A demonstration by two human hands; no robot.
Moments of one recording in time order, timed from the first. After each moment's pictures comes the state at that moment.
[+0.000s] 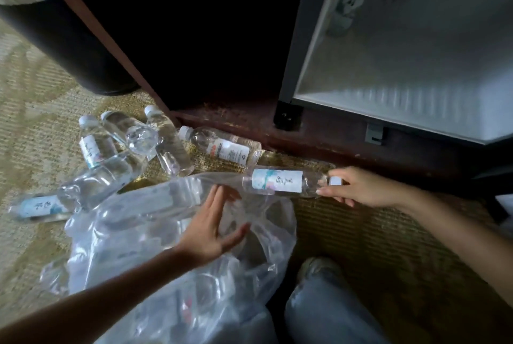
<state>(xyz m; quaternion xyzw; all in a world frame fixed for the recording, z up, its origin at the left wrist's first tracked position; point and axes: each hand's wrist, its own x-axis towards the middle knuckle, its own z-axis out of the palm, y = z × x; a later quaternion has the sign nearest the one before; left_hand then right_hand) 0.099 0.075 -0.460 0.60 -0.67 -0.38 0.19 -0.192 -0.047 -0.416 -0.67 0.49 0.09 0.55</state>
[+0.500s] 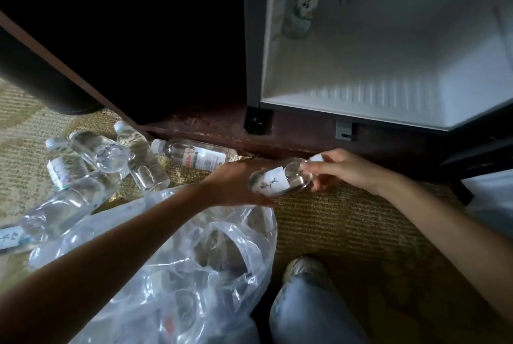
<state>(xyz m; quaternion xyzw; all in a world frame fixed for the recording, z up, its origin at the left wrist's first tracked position) 0.033 -0.040 -0.438 0.51 -0.78 -0.36 -0.05 -0.209 -0.058 -0.407 -0.56 0.53 -0.06 0.64</state>
